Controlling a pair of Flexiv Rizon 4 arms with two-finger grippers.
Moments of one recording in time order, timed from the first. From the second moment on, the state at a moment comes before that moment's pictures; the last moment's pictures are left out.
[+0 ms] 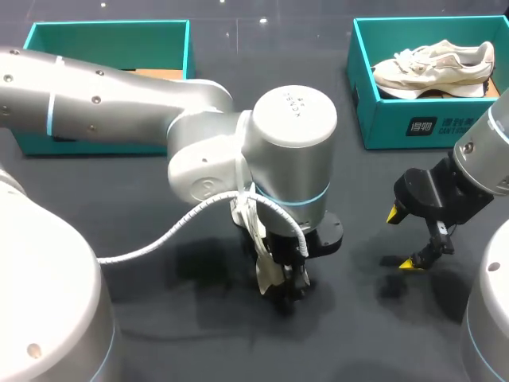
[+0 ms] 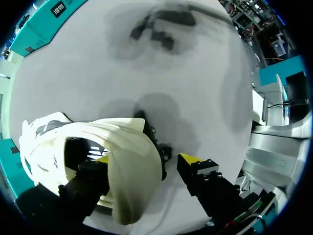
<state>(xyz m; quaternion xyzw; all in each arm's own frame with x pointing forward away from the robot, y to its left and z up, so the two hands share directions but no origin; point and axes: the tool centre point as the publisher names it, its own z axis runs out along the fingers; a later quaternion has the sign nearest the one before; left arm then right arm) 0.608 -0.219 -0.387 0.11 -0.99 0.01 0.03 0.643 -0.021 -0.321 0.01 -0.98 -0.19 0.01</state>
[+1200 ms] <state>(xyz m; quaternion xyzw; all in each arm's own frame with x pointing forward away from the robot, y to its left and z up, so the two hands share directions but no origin) 0.613 -0.213 -0.349 0.10 -0.99 0.01 0.03 0.643 -0.021 -0.321 0.01 -0.98 -0.19 0.01</state>
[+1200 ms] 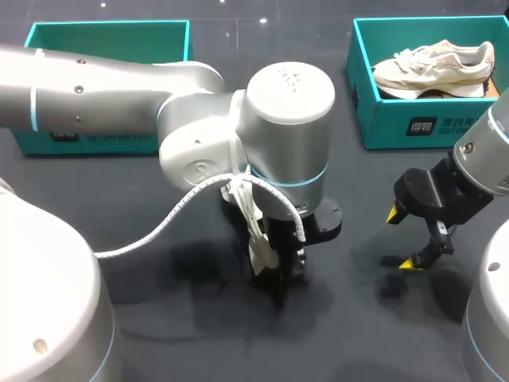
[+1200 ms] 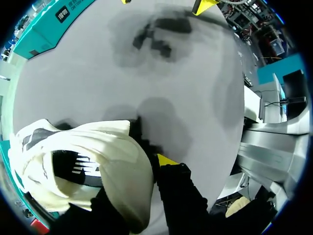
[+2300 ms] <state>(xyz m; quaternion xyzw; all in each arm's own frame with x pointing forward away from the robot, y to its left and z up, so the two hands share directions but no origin) 0.713 -0.123 -0.179 0.05 -1.00 0.01 0.04 0.643 -0.021 -0.321 0.01 -0.98 -0.19 0.01</state>
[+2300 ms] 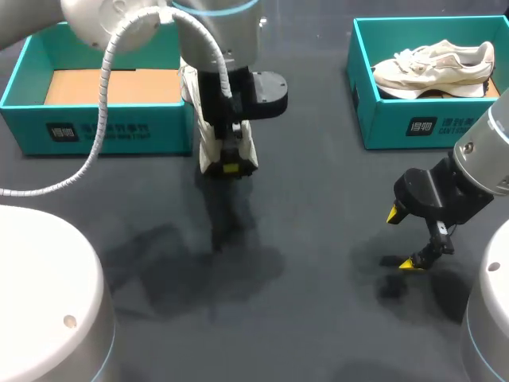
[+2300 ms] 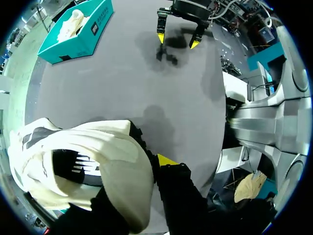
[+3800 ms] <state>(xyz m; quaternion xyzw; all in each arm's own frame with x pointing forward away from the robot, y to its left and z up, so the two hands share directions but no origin) 0.893 0.043 -0.153 0.05 -1.00 -0.02 0.08 0.643 -0.021 -0.321 0.01 -0.98 -0.19 0.01</state>
